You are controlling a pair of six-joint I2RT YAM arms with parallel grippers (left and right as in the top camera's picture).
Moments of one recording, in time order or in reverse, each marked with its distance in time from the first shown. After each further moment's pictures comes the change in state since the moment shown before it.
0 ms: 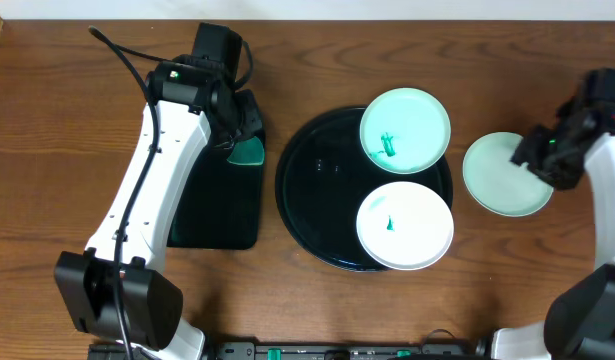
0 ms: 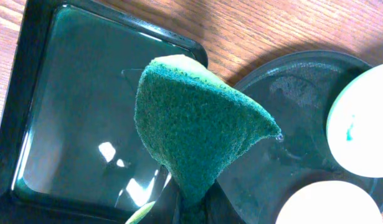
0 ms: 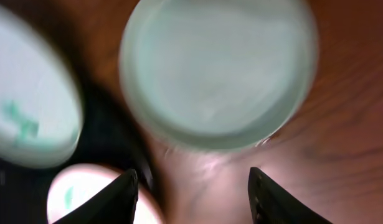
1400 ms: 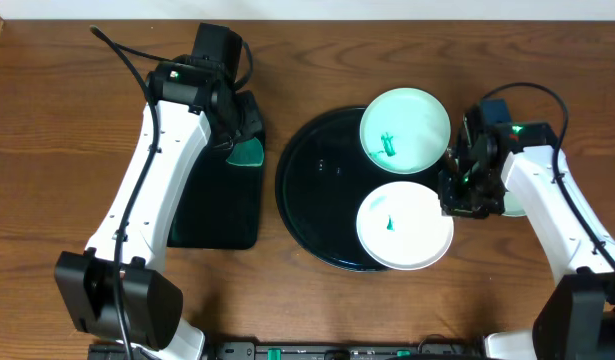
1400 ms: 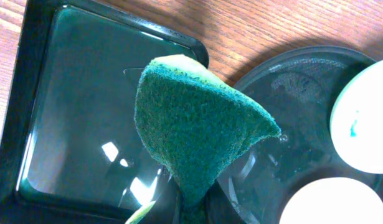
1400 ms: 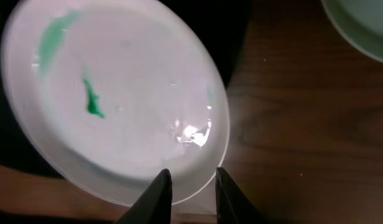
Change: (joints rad) left arm 0.000 0.000 0.000 -0.006 0.000 0.020; right arm 0.349 -0.031 -0.216 -0.077 -0.035 -0.070
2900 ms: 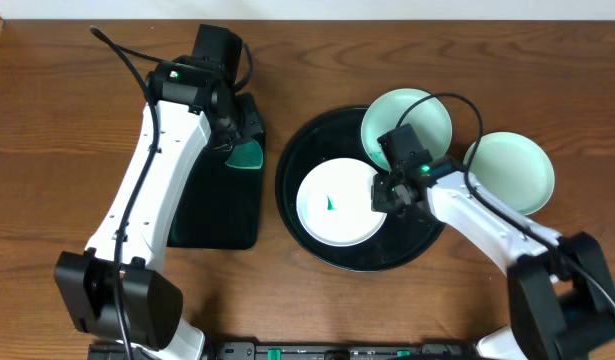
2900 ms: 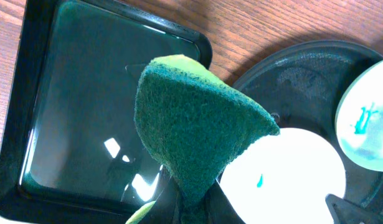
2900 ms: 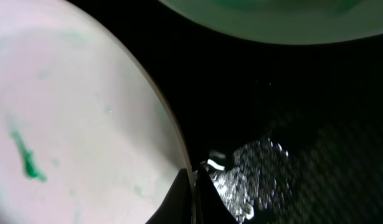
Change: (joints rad) left arm 0.000 0.000 0.000 -0.019 0.000 0.000; right arm 0.348 0.098 -0.182 0.597 0.085 0.346
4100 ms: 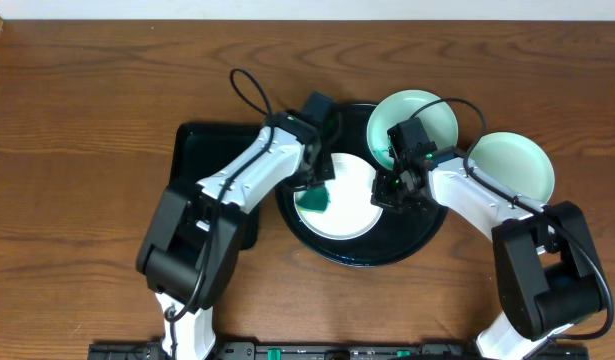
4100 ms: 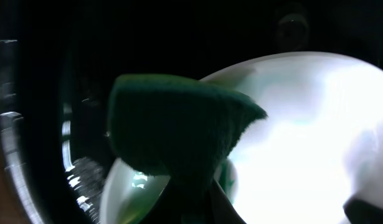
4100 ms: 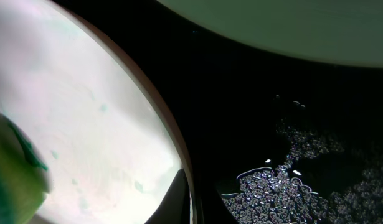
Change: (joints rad) left arm -0.314 0.266 -0.262 0.388 0.058 -0.186; right arm -0.083 0.114 0.030 0.033 -0.189 0.040
